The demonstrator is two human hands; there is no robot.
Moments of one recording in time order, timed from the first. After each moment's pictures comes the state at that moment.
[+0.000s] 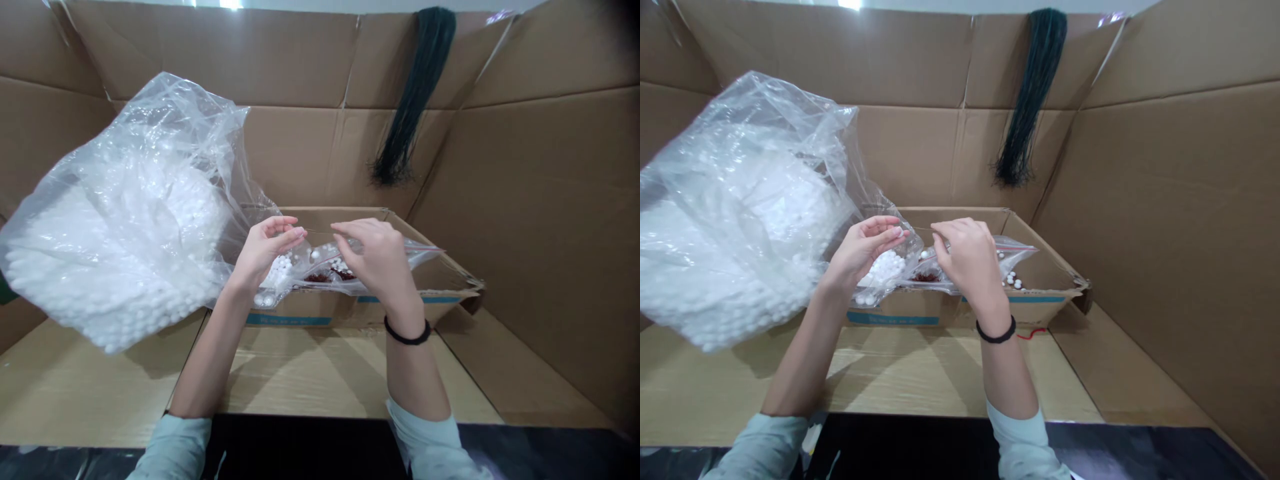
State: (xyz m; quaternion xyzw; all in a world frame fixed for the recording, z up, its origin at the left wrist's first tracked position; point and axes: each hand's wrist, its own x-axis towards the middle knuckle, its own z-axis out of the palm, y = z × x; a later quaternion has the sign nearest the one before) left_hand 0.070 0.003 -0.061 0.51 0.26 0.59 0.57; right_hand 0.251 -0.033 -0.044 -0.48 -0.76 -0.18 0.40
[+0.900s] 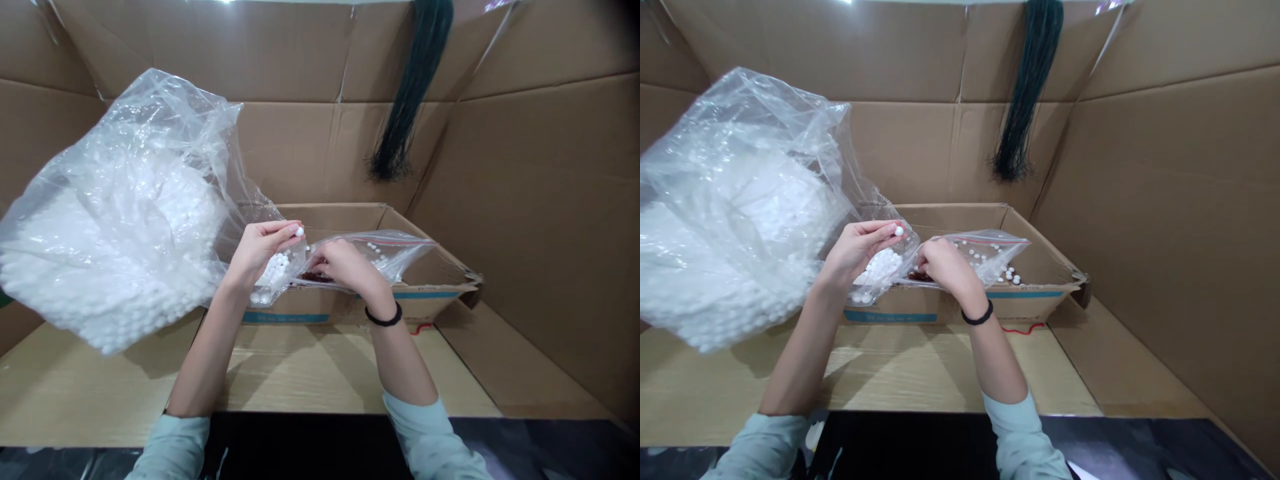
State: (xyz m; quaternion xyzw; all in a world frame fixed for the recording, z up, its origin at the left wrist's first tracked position) left_hand 0.071 0.004 -0.063 0.52 0.27 0.57 0.57; right_hand 0.244 -0.005 -0.061 -0.47 -0.87 0.04 0.17
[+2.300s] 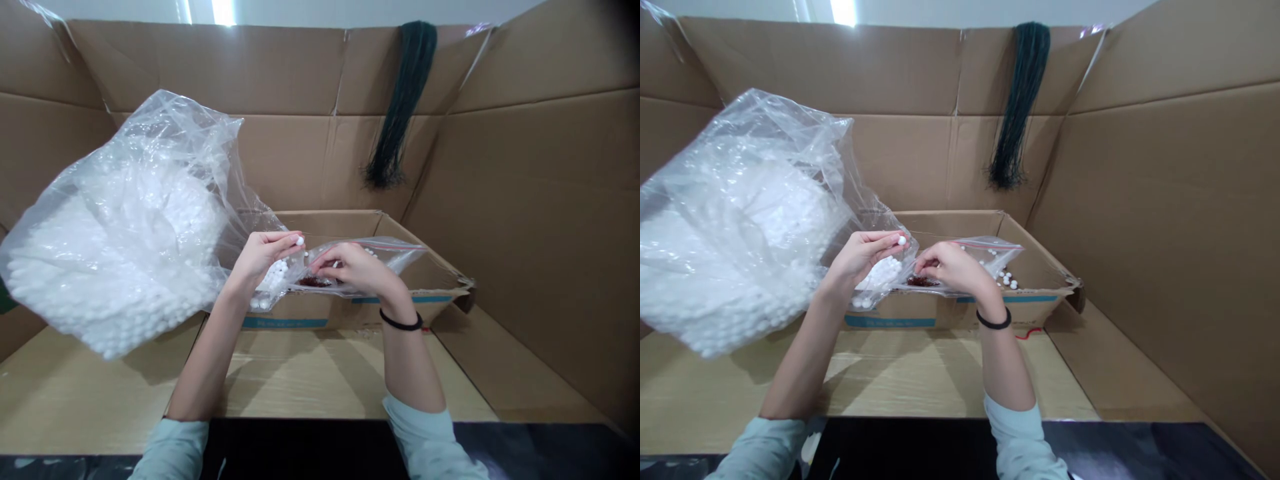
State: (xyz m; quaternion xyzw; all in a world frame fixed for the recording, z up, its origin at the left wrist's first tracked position) left_hand 0.073 0.004 -0.062 0.51 0.28 0.55 0.60; right_hand 0.262 -0.019 -0.040 -0.41 -0.87 0.18 0.22
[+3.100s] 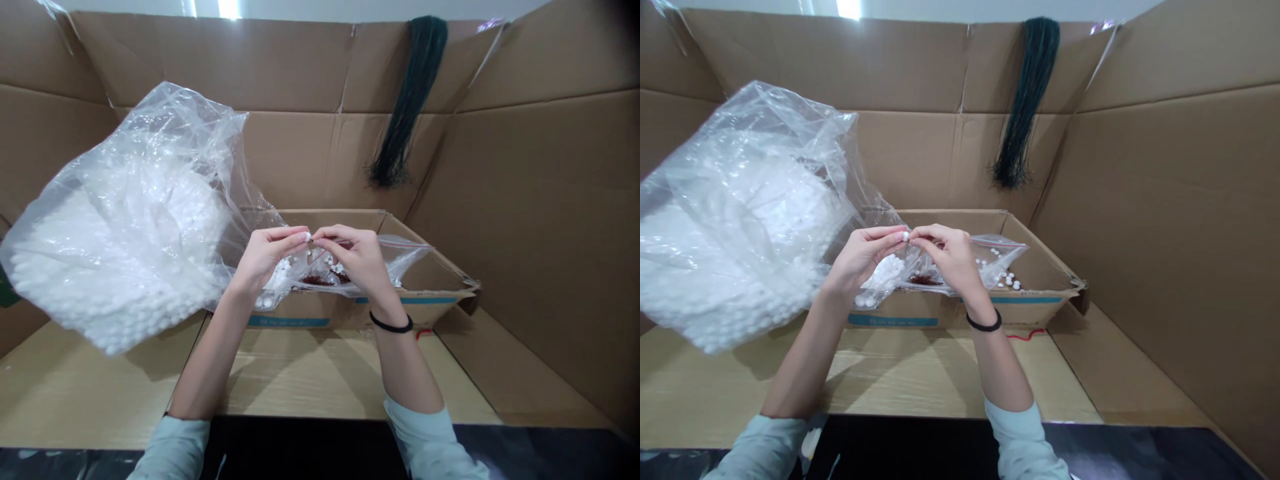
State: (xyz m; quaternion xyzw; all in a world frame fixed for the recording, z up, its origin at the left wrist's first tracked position) left_hand 0.076 -0.003 -0.060 0.52 0.26 0.58 0.57; right_hand 0.238 -0.021 -0.048 -0.38 -0.74 0.18 0.53
